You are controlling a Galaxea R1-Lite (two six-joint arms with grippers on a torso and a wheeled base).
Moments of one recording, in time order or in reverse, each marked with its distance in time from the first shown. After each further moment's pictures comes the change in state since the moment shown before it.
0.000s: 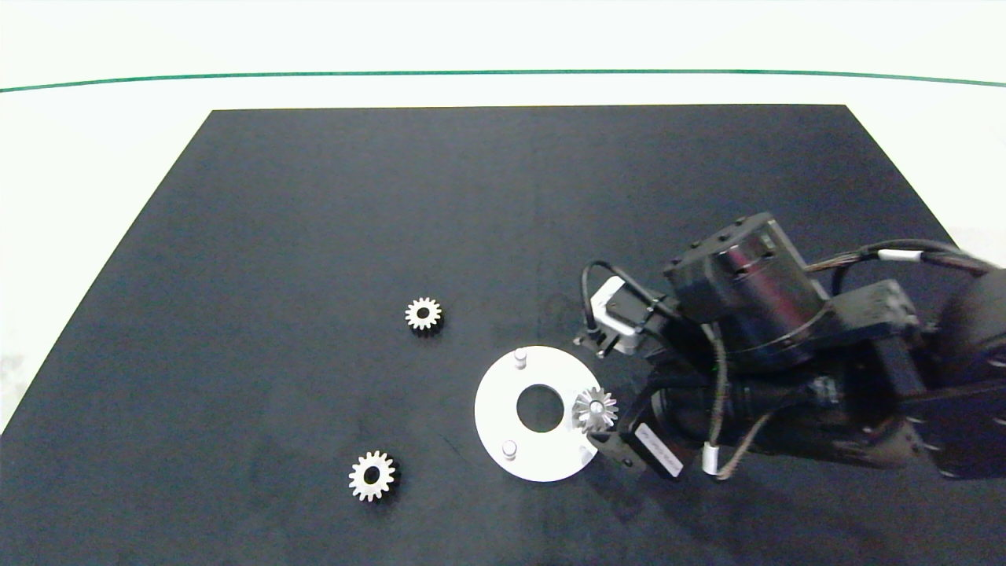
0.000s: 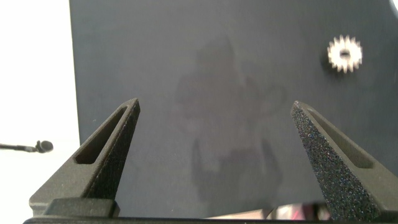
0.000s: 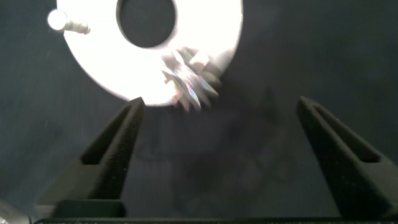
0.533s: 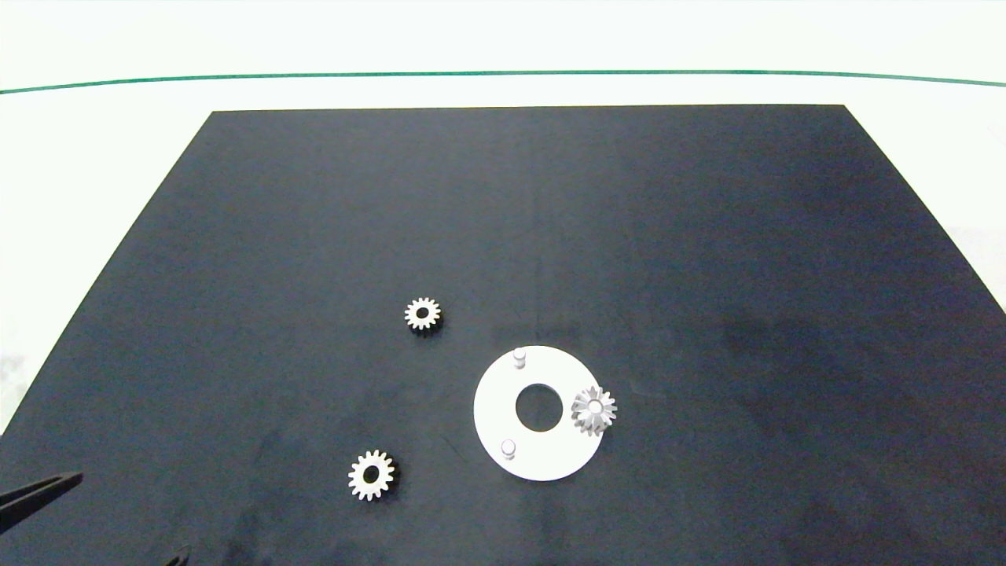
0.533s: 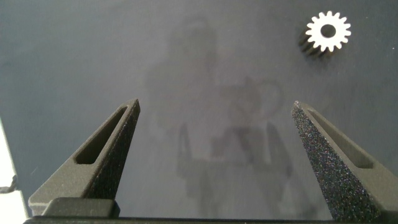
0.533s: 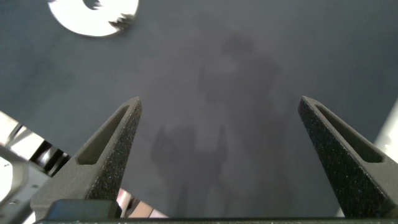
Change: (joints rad) left arm -0.168 0.268 0.273 -0.458 0.002 0.053; right arm -0.065 -0.854 0.113 0.368 -0.076 -0.019
